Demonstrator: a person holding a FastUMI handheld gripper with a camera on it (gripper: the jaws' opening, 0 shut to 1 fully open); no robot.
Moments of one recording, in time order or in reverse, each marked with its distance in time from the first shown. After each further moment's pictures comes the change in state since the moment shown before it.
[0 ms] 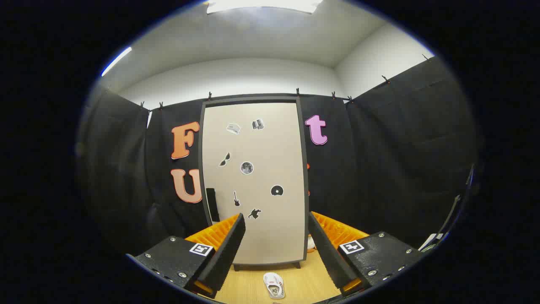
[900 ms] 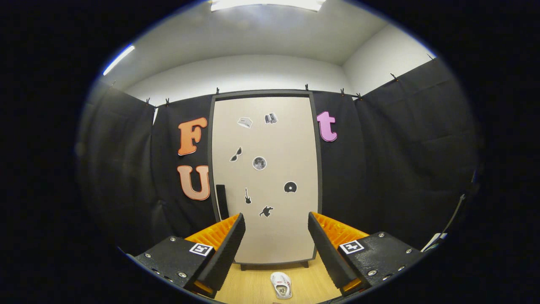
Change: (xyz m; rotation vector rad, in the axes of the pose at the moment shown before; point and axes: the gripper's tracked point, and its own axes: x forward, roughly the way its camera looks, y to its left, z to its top) arm 0.016 0.038 -0.009 0.002 0.018 0.045
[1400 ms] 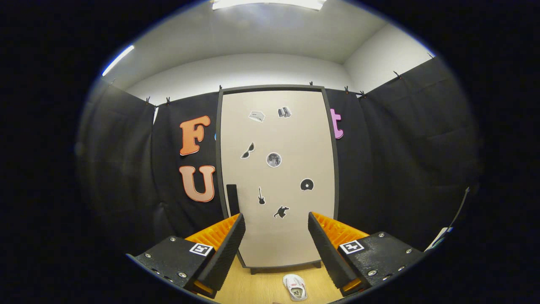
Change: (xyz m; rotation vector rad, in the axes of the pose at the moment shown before) arm 0.031 0.047 -0.017 0.021 0.002 -0.001
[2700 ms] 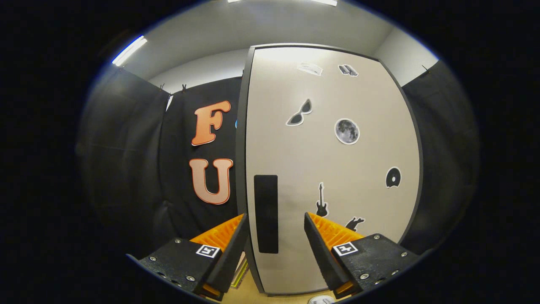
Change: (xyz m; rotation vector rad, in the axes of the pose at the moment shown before) arm 0.188 0.111 -0.063 -0.036 -0.035 0.161
